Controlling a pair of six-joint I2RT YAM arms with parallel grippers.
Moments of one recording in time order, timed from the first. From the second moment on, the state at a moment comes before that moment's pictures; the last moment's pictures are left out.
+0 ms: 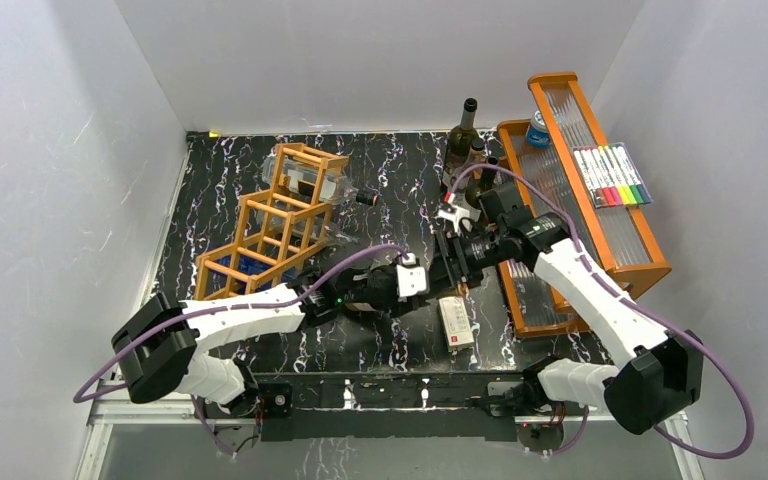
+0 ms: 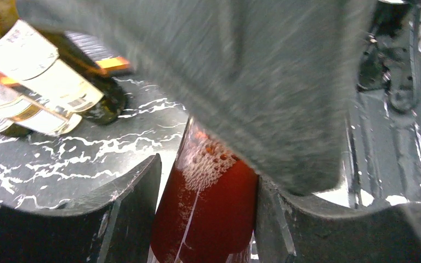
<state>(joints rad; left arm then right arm) -1.02 1.36 0.74 0.28 0.41 0.41 0.50 1.21 1.05 -0.91 -0.90 0.31</state>
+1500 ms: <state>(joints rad) -1.02 1.33 0.70 0.36 0.03 -0.08 0.49 1.10 0.94 -0.48 -0.59 0.64</state>
